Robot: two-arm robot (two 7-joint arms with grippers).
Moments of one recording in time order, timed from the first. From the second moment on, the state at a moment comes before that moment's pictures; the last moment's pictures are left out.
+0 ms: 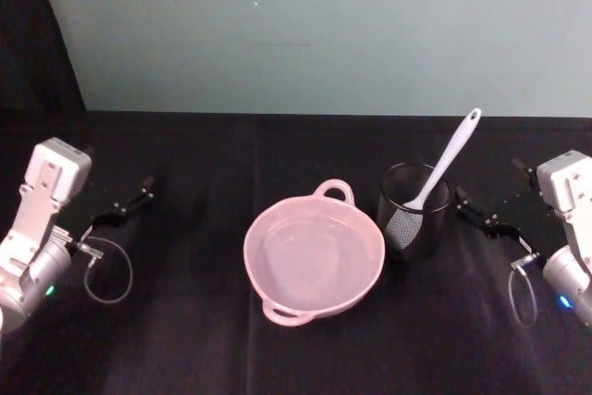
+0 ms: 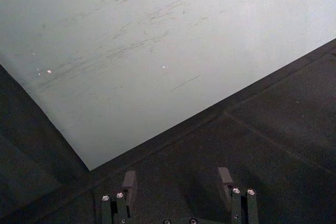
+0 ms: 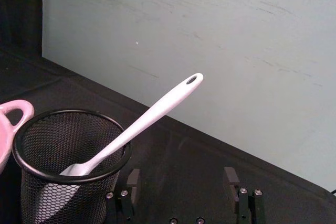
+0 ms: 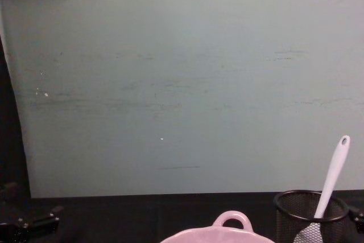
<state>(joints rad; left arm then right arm) -0.20 0.60 0.45 -1.41 -0.25 -0.12 0.03 0.20 0.60 -0.45 -1.41 0.25 -0.12 -0.03</state>
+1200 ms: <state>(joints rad) -0.20 0.60 0.45 -1.41 -0.25 -0.12 0.03 0.20 0.60 -0.45 -1.41 0.25 -0.12 -0.03</state>
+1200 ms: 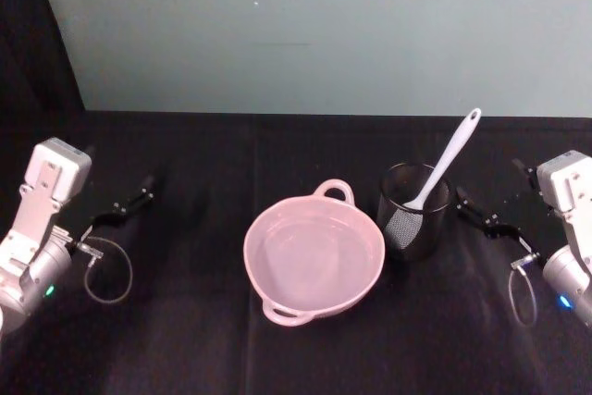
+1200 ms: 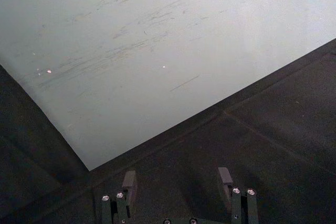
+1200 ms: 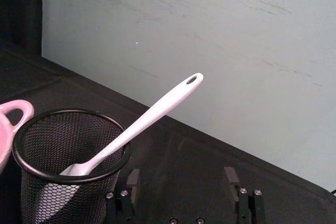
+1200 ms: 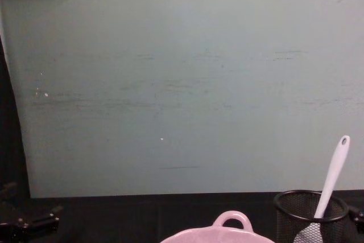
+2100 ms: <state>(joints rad) -0.20 0.60 0.45 -1.41 -0.25 -0.12 0.03 0.05 0.60 -0.26 -1.52 0.57 -0.14 0.15</state>
